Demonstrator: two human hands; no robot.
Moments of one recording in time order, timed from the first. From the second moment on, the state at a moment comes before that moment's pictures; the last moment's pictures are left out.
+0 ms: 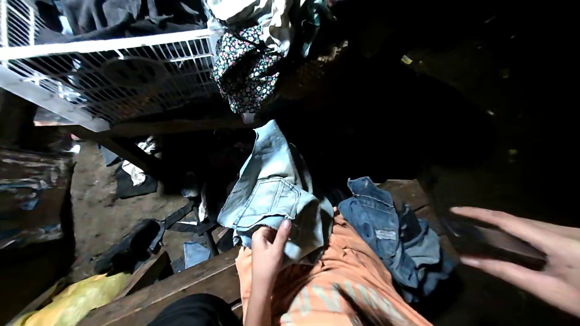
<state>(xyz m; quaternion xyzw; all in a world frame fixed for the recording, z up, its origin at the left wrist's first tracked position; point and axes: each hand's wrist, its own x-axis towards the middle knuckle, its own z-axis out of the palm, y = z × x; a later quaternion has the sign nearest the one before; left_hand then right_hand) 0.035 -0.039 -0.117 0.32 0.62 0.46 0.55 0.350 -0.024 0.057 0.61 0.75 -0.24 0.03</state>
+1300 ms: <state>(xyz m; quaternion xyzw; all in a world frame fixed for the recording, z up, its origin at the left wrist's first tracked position) 0.041 -0.048 -0.134 0.41 0.57 0.50 0.50 0.219 0.007 -0.116 0.37 0.48 -0.75 -0.28</state>
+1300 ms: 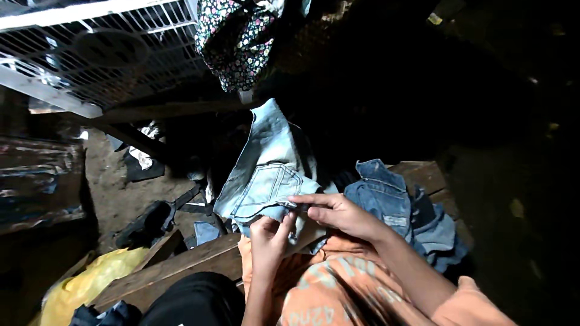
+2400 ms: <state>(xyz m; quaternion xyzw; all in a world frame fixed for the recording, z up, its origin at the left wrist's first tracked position) 0.053 -0.050 -0.126 0.27 0.57 0.52 0.57 0.216 0.003 -0.114 0.41 0.60 -0.64 -0.25</state>
